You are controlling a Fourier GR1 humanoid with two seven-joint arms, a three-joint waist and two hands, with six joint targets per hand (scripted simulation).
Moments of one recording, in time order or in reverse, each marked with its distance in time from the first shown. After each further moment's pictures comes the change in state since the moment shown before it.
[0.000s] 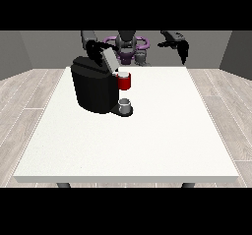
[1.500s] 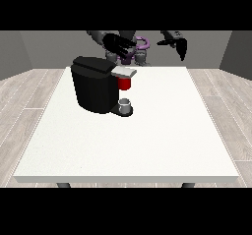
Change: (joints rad) left arm 0.009 -0.002 -0.055 -0.009 0.012 0.046 -0.012; right arm -0.163 0.094 0.086 0.091 0.133 -0.031 0.021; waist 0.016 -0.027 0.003
